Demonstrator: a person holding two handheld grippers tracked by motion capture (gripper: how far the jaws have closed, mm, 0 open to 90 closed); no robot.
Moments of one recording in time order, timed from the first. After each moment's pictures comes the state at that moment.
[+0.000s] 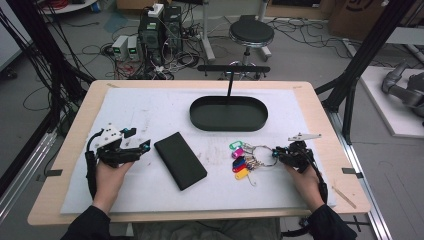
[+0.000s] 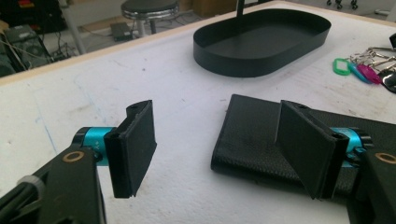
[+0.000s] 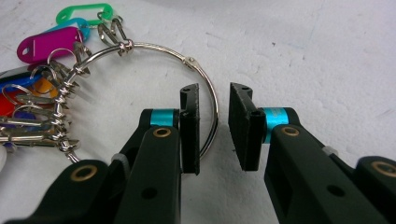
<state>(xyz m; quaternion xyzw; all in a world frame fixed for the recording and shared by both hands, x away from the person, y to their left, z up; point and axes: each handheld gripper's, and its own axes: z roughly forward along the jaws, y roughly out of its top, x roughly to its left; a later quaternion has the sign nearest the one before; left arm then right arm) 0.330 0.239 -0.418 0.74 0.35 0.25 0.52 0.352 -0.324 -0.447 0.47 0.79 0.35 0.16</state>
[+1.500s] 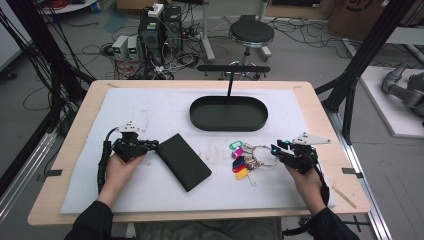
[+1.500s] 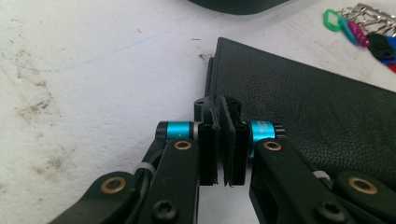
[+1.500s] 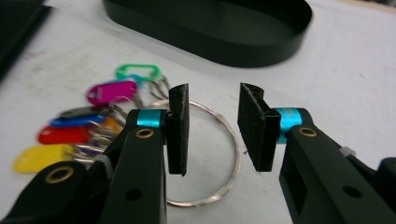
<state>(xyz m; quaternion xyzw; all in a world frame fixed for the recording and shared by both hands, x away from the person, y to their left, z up) 0.370 0.221 -0.441 0.79 0.40 0.09 0.46 0.325 -0.314 -0.419 0.41 0.77 0.43 0.23</state>
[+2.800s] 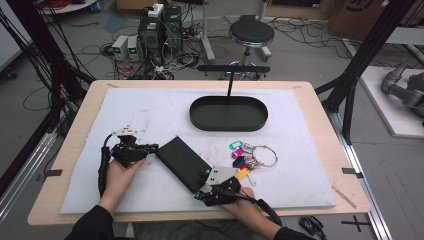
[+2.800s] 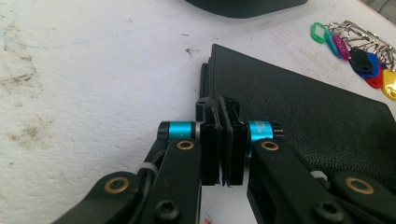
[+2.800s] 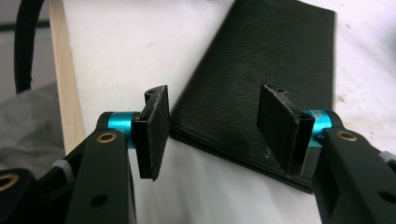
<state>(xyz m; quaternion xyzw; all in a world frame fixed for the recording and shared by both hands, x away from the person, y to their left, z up) 0.352 0.218 -0.439 0.76 0.43 0.08 0.47 0.261 -0.110 -0.446 0.15 0.88 0.43 0.15</state>
